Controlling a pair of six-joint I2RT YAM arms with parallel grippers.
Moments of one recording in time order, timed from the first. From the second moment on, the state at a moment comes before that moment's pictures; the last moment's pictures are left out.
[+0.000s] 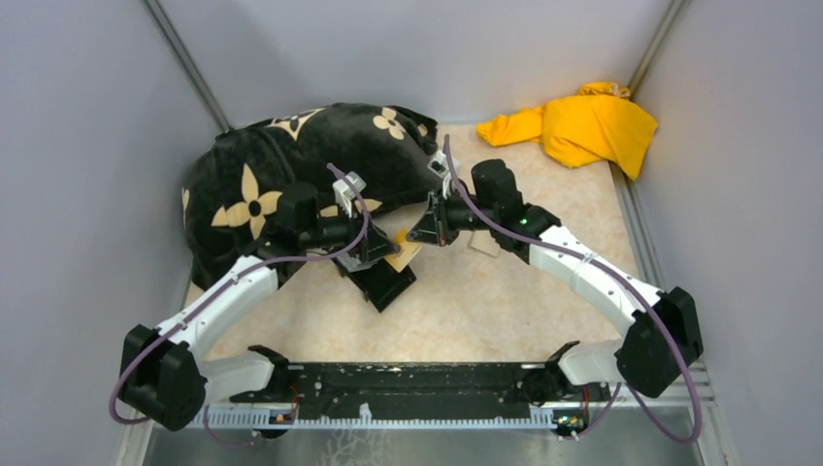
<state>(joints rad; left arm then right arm) -0.46 1.15 0.78 0.00 0.69 -0.28 0.63 1.29 1.07 -0.20 -0.63 0.35</state>
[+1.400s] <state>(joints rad) -0.44 1.36 0.87 0.04 0.86 -0.30 0.45 1.37 1.03 -0.09 -0.62 0.39</state>
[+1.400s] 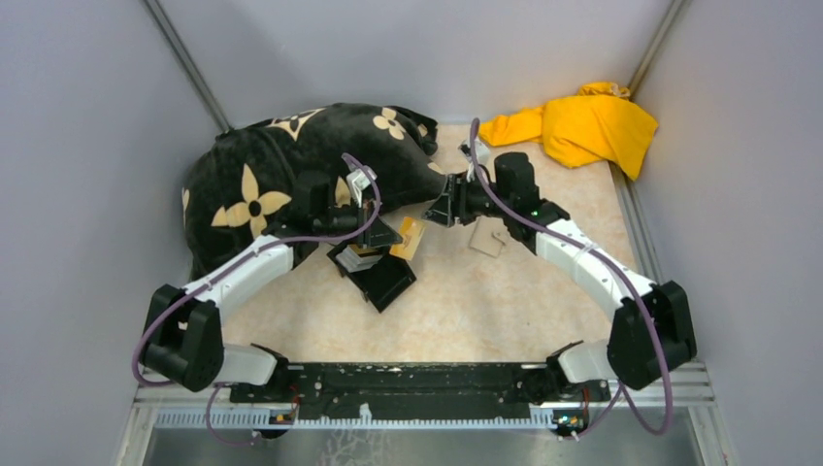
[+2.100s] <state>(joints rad) -0.45 1.49 0.78 0.50 0.79 -0.70 0.46 1.21 0.66 0.32 -0.46 0.59</state>
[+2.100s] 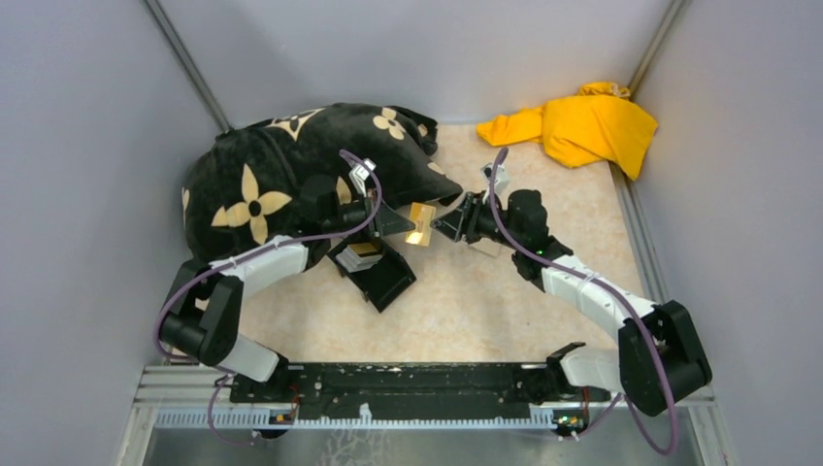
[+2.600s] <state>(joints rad) -0.46 1.55 0.79 0.61 0.83 -0.78 0.46 1.26 0.63 0.44 -0.49 0.65</state>
